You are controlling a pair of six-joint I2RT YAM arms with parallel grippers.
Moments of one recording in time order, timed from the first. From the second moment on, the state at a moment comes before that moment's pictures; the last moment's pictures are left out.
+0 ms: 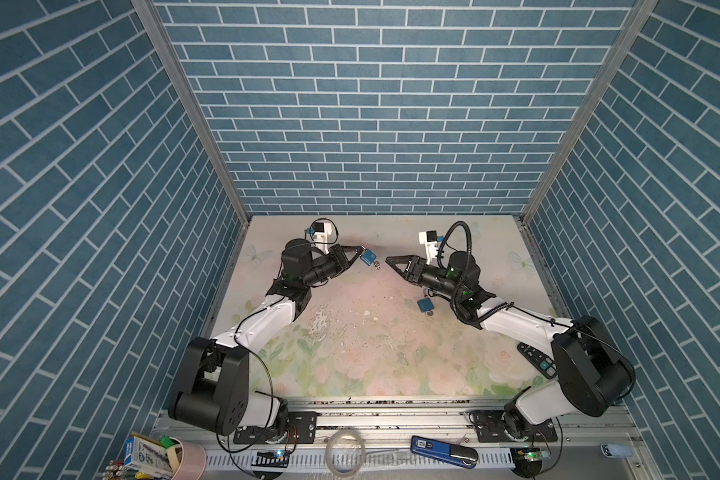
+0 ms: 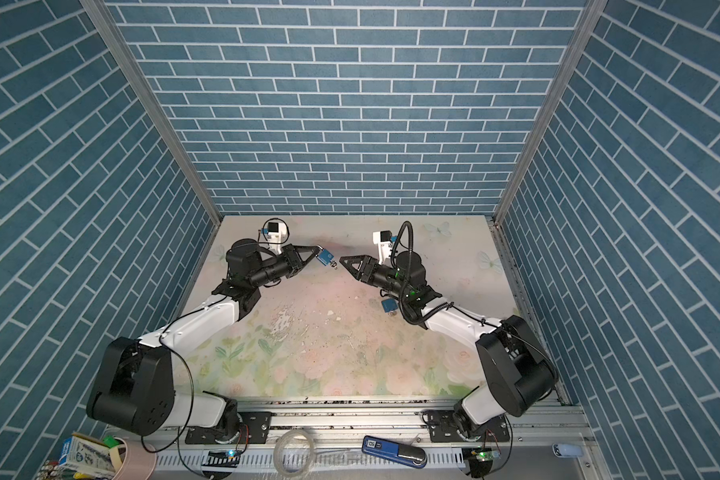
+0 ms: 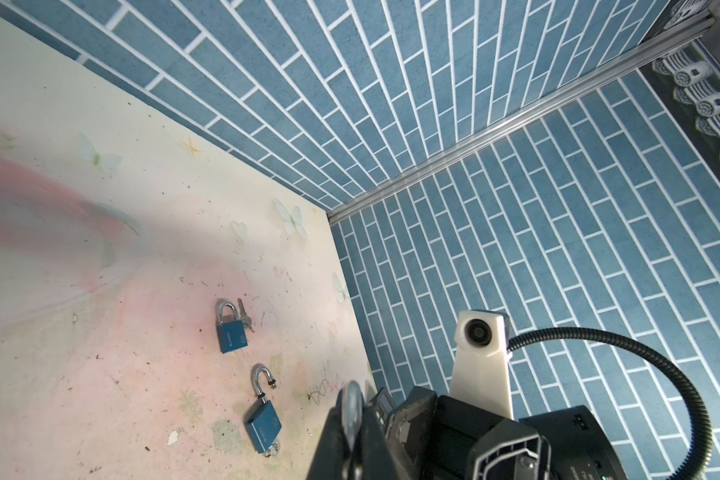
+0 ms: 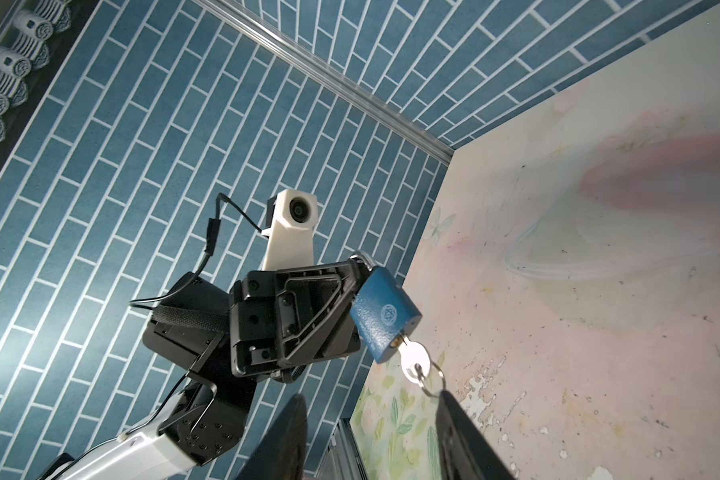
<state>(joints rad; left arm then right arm) -0.27 1.40 0.84 0.43 0.65 -1.00 0.64 1.51 0.83 0.64 -0.52 1.03</state>
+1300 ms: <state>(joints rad) -0.27 1.41 0.81 0.51 0.66 -1.06 0.70 1.71 0.84 0.88 -0.46 1.14</state>
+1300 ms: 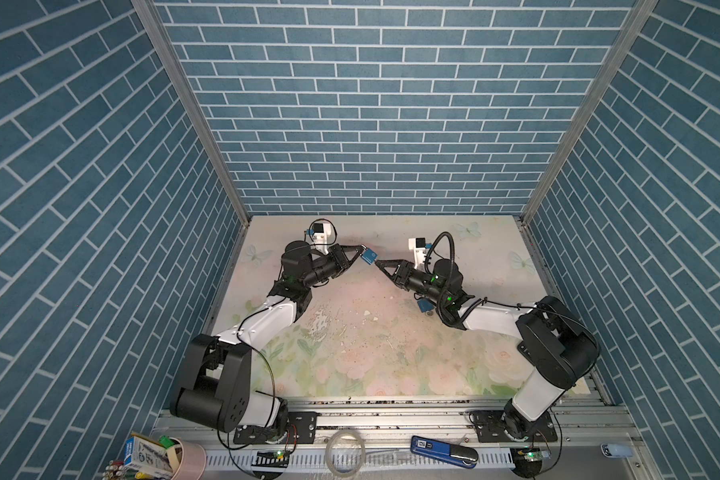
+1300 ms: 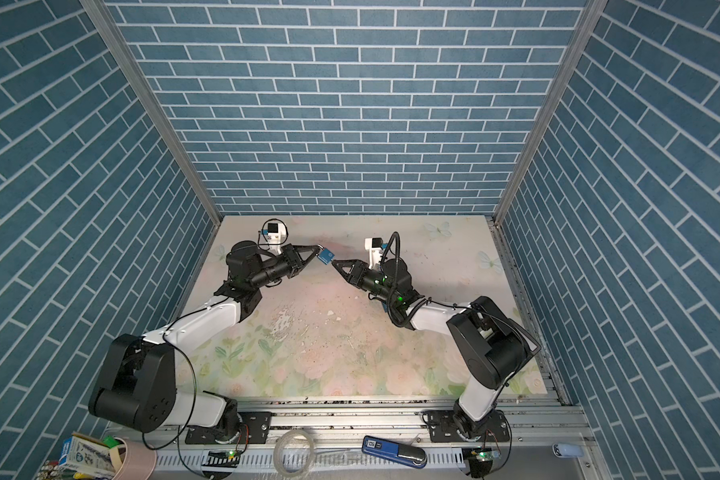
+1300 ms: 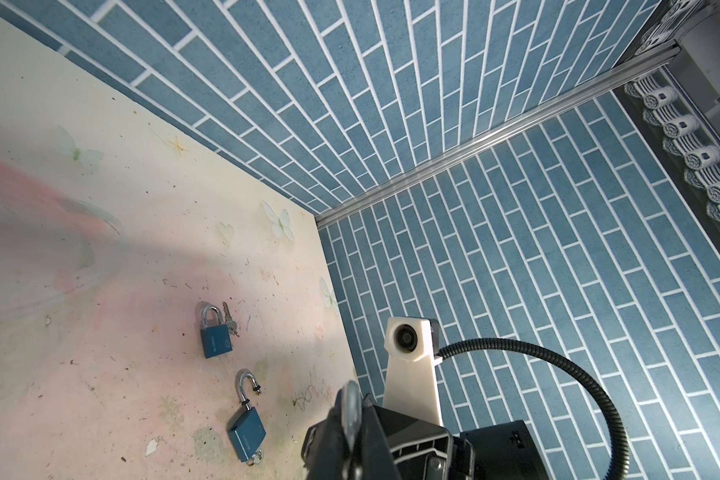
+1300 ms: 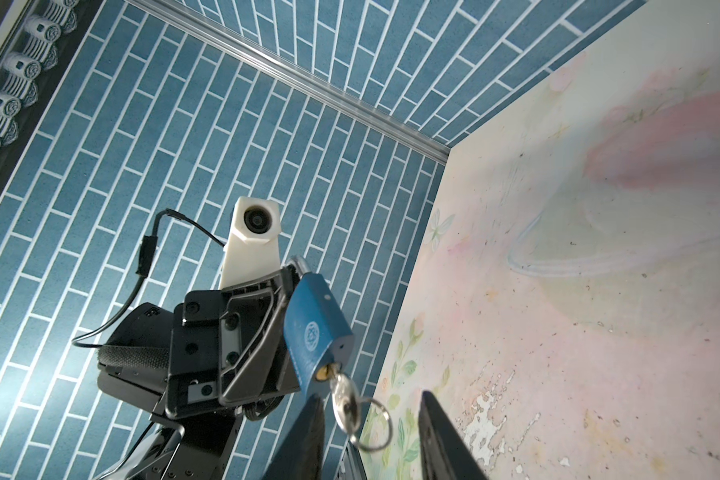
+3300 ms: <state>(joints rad) -0.28 1.48 0.75 0.68 0.66 -1.19 0.71 1.72 0.81 0.99 -0.42 1.20</state>
